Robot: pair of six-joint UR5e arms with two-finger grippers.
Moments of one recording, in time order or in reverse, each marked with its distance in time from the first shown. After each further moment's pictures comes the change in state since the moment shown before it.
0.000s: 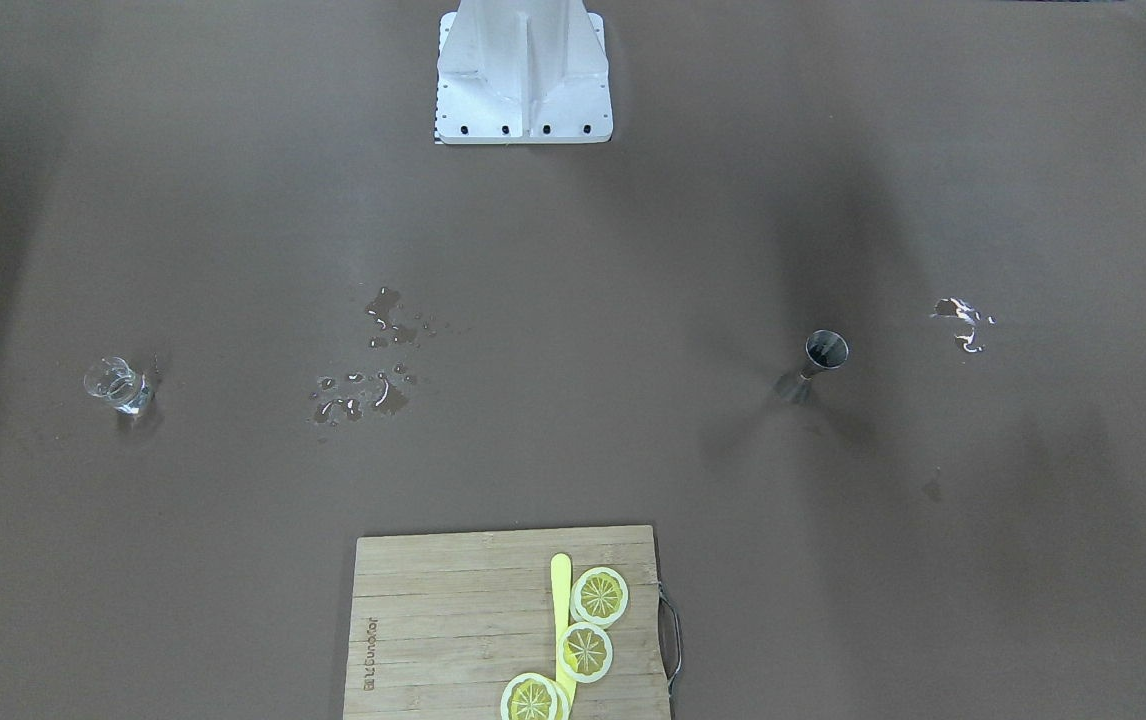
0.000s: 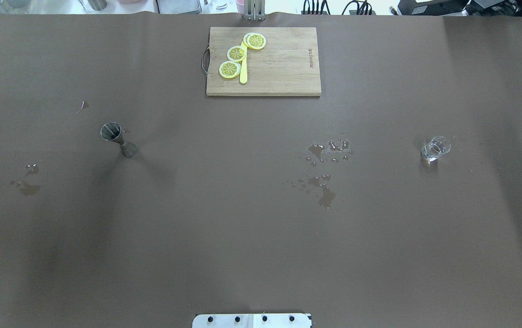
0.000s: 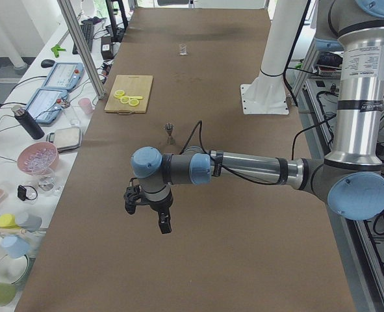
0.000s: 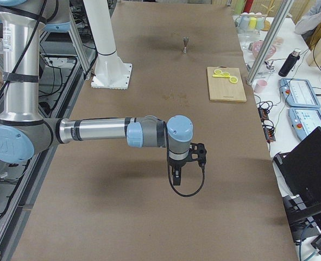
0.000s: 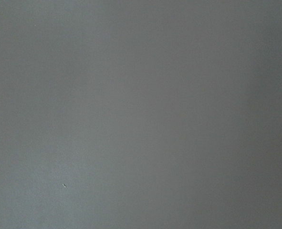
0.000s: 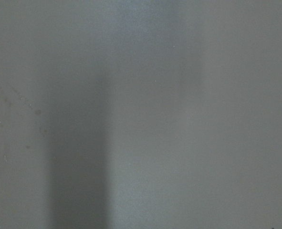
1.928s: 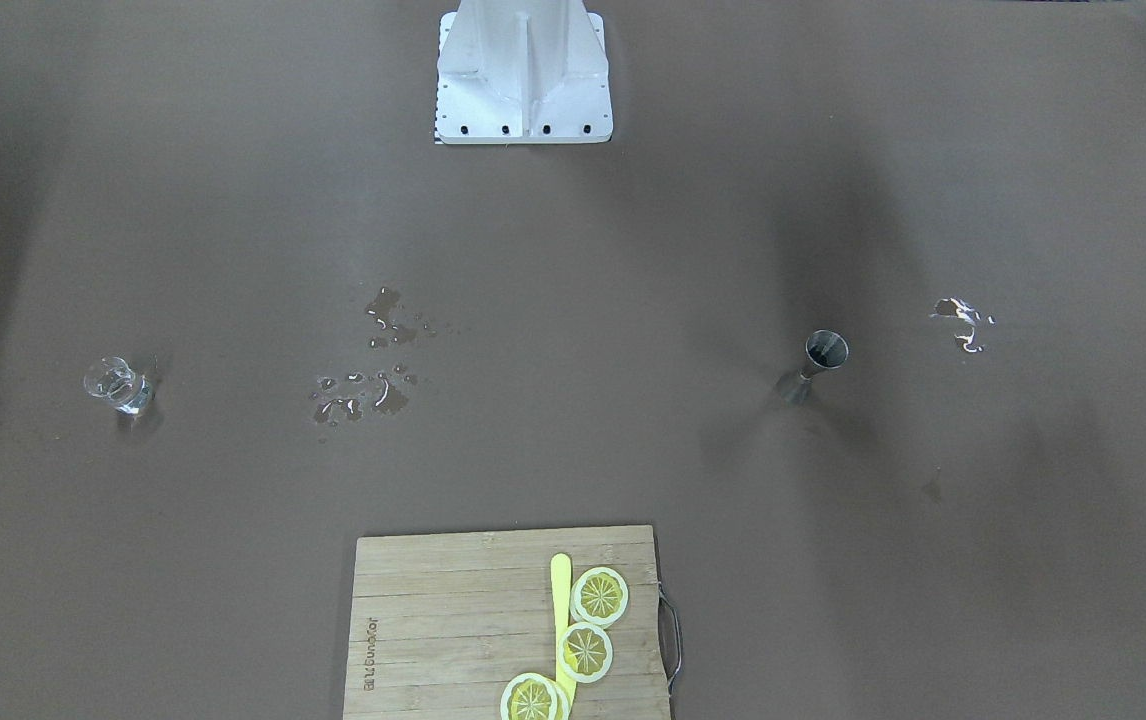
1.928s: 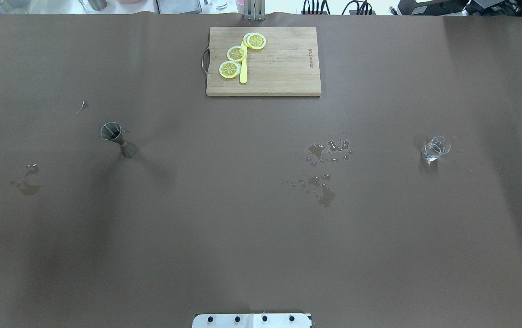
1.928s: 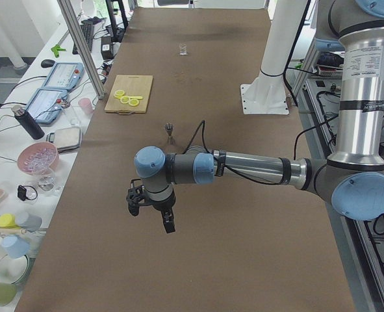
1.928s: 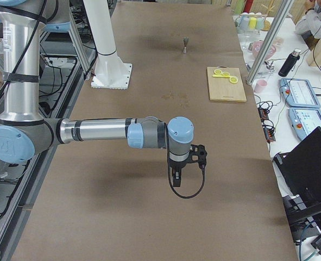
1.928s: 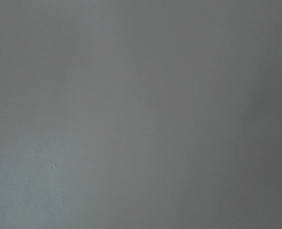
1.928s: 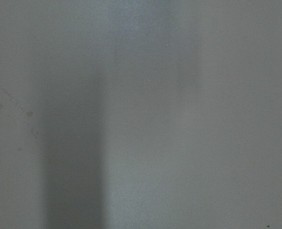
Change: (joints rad) left arm -0.004 0.014 -0.017 0.000 0.003 -0.084; right arm 0.001 0.006 -0.017 -0.002 -0.017 0.012
